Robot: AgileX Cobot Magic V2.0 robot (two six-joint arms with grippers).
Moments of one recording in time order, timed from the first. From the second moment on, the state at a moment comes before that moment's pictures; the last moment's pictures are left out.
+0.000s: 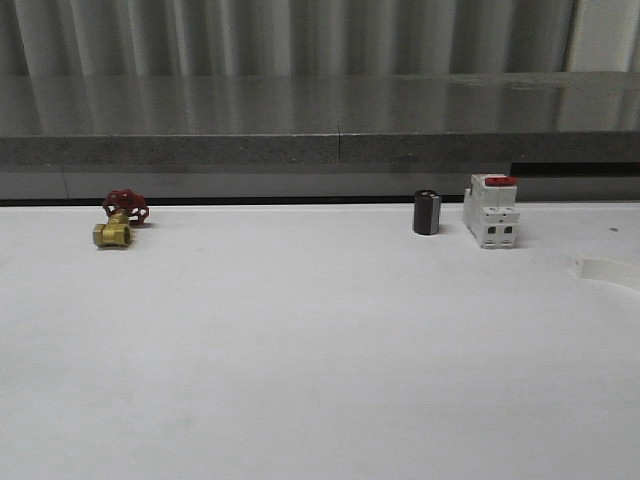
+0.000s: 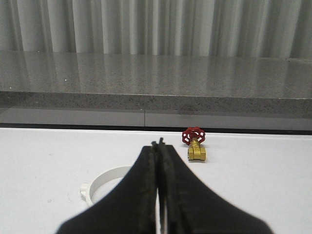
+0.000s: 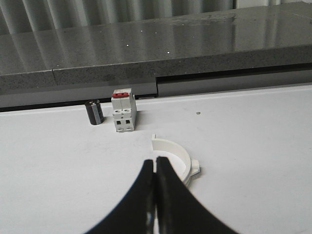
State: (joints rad) left arm -0.03 -0.01 0.00 0.12 0.06 -0.19; right arm 0.00 -0.01 0.03 0.03 0.14 0.13
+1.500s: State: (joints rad) left arm -0.03 0.99 -0.80 0.13 0.82 -0.17; right arm 0.00 -0.01 0.03 0.03 0.14 0.13
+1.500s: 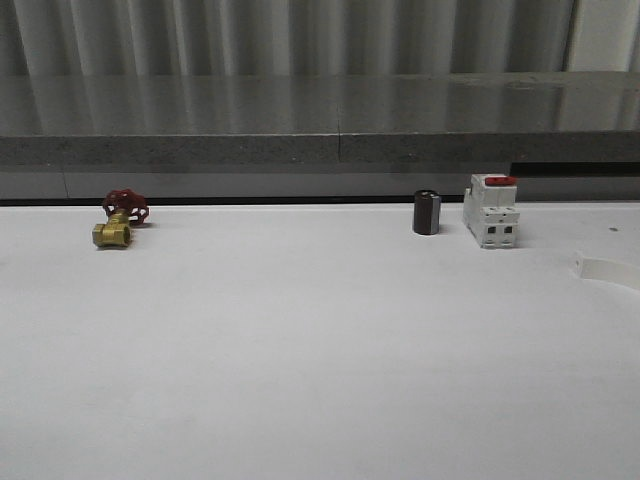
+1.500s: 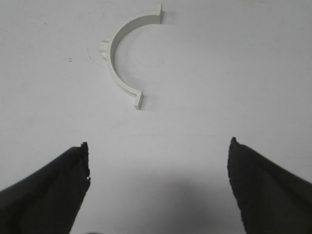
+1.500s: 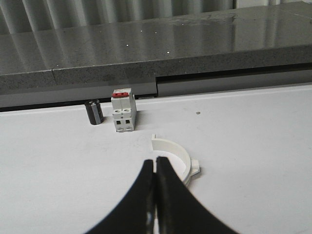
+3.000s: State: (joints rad) left arm 0.23 1.96 -1.26 -0.02 0.63 0.26; right arm 0.00 -0.01 0.03 0.03 0.14 0.13
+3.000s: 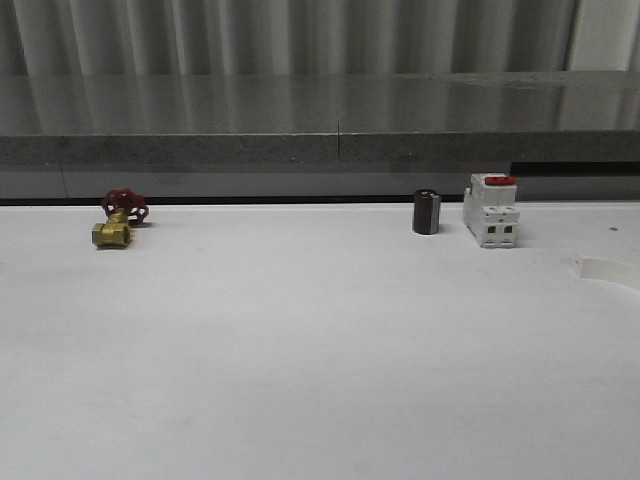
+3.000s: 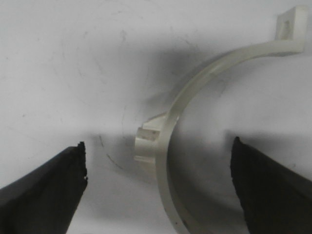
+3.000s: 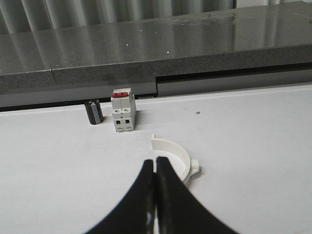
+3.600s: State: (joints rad) left arm 0.23 1.99 -1.26 -0.04 0.57 0.27; right arm 0.00 -0.01 0.03 0.03 0.14 0.13
